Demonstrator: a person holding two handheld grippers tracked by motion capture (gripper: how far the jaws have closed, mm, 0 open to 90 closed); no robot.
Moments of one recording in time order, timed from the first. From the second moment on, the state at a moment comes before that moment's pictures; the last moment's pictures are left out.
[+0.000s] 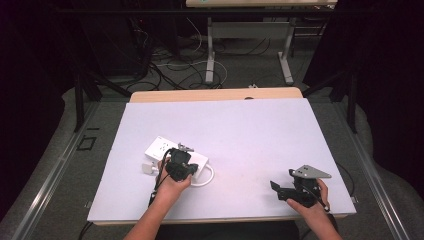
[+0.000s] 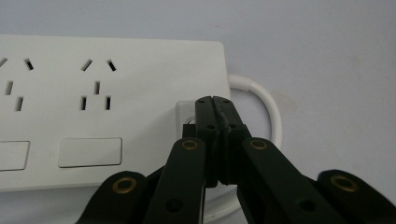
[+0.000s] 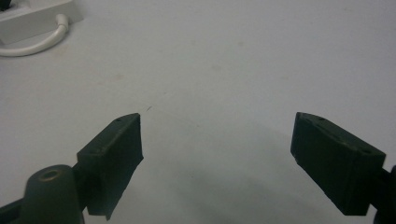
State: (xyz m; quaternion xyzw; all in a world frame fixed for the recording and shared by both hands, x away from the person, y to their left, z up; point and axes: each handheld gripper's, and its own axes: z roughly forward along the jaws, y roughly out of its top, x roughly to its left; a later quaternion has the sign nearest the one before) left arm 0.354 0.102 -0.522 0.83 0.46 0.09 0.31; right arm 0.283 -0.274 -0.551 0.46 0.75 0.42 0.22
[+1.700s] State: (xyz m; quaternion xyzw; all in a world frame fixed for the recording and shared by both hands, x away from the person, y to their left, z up) left arm 0.356 0.134 -0.510 0.79 0.51 0.10 0.33; right arm 0.283 -0.277 -0.551 0.46 0.74 0.43 0.21
